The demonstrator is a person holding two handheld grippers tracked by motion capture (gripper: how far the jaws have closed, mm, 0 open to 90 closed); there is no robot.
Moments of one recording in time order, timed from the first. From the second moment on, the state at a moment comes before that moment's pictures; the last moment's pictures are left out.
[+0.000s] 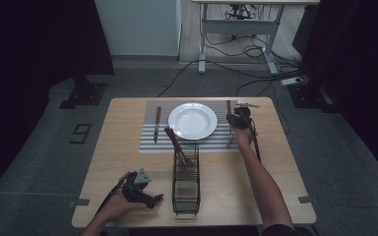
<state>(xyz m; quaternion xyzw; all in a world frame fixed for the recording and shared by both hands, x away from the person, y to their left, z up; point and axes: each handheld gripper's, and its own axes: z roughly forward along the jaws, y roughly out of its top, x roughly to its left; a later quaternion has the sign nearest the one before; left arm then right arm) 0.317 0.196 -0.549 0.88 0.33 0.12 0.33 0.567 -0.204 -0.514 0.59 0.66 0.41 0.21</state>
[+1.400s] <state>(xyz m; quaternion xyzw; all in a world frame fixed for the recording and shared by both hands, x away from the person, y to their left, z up) 0.316 0.195 -0.549 0.88 0.33 0.12 0.33 0.585 -0.200 -0.546 0.61 0.67 0.37 0.21</state>
